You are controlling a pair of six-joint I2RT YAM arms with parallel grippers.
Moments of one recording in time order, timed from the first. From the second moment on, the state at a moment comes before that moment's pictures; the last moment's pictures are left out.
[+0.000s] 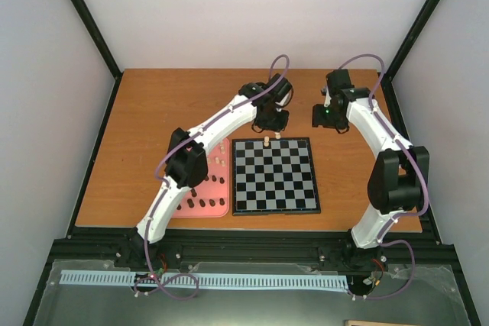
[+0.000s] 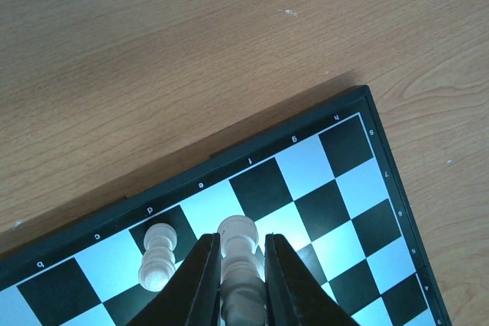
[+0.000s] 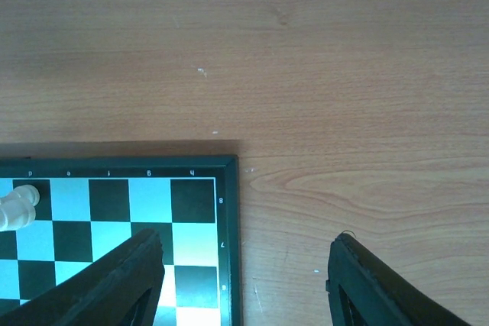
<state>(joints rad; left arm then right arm) -0.76 2.39 2.36 -1.09 0.08 -0.46 0.16 1.72 1.46 -0.89 -0.04 0.19</state>
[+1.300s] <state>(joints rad) -0.78 2.42 2.27 -1.05 -0.01 -0.45 0.16 1.68 1.37 -0.86 -0.06 0.19</state>
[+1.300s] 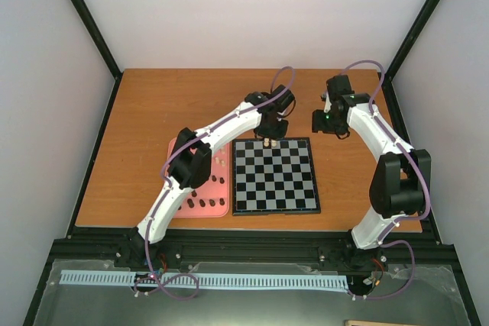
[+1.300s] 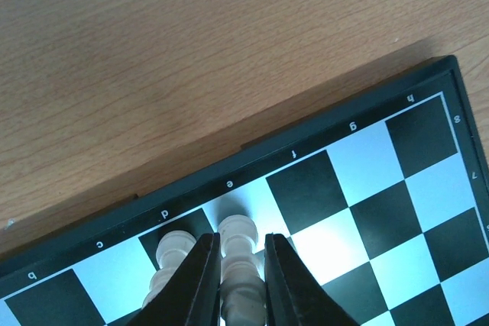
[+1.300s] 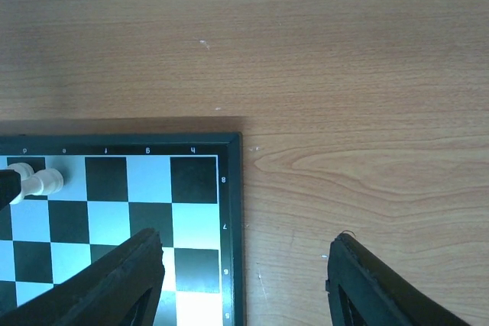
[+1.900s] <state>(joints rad) -0.78 2.42 2.25 -1.05 -0.01 -0.44 0.16 1.68 1.37 -0.85 -0.07 0.19</state>
